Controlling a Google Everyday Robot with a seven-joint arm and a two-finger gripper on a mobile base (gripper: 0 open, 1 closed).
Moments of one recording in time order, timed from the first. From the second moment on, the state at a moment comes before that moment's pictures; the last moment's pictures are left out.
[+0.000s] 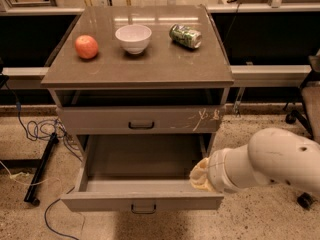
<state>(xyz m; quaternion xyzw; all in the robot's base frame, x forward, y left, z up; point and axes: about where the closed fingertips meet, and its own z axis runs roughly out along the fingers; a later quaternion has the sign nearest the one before) 0.406 -0.102 0.687 -0.65 0.71 0.08 0.27</state>
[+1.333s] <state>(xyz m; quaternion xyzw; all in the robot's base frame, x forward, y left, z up) 0.401 -0.029 0.572 -0.66 0.71 0.12 0.21</state>
